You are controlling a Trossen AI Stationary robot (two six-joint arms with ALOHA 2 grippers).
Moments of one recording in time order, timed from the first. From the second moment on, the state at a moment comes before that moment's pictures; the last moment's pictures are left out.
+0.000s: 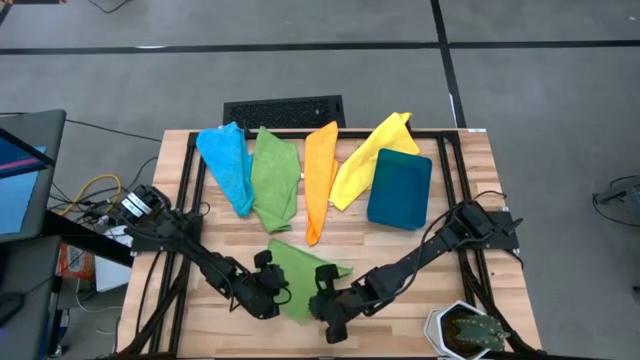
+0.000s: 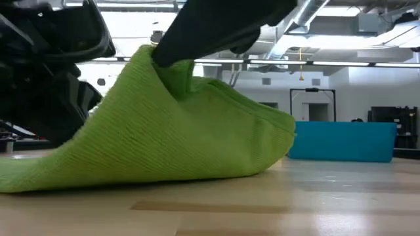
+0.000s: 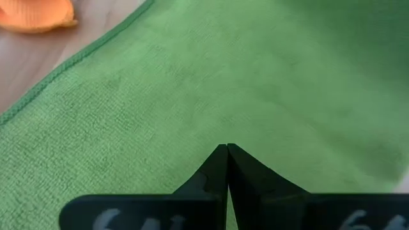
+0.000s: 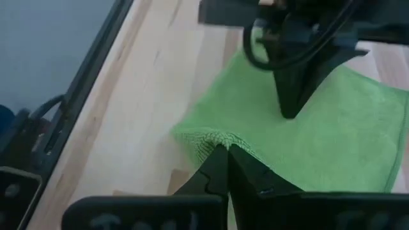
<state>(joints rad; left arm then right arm) -0.65 1.75 0.77 0.01 -0.50 -0.75 0.55 2.08 1.50 -0.23 0.30 0.16</state>
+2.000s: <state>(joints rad) -0.51 1.84 0.74 0.23 -0.41 -0.58 0.43 2.27 1.55 -0.04 0.21 0.13</state>
